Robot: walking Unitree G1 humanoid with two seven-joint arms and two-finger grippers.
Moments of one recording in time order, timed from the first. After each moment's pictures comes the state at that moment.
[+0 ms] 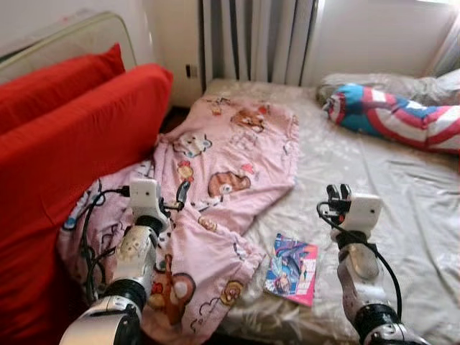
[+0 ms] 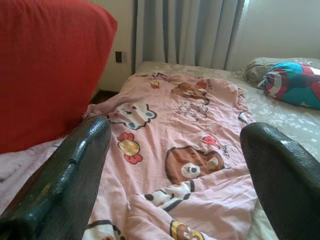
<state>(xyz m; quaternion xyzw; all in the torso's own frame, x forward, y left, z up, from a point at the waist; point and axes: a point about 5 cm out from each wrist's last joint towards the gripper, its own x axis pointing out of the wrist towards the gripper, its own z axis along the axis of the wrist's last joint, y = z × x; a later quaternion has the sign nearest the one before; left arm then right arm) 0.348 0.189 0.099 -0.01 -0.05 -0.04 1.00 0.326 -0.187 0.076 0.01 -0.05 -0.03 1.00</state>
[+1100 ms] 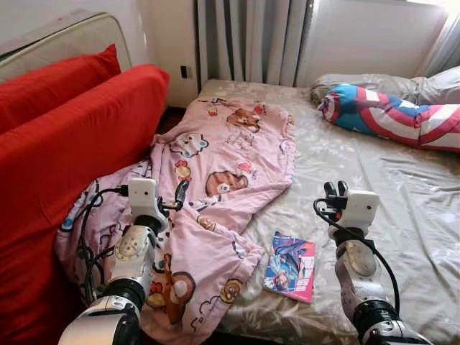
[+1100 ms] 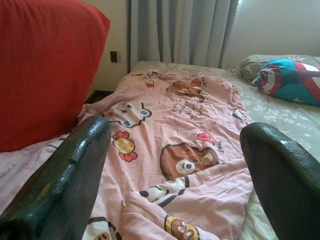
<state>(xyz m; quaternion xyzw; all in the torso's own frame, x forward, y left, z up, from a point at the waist) 0.348 0.184 0.098 -0.01 -0.05 -0.04 1.00 0.327 -0.190 0.078 0.01 -0.05 -0.04 1.00</state>
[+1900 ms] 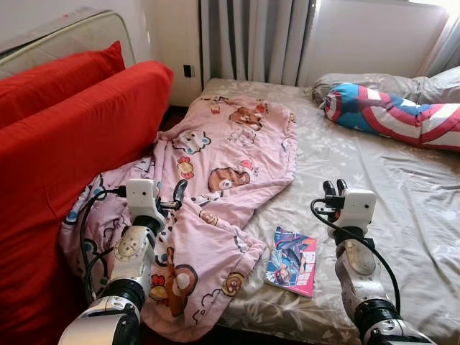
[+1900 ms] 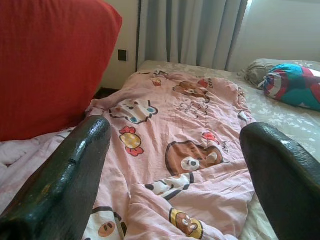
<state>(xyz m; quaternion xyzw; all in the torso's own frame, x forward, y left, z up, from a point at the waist) 0.347 0.187 0.098 -0.02 -0.05 -0.03 1.00 0.329 -0.190 0.080 -0.02 -0.05 -0.04 1.00</state>
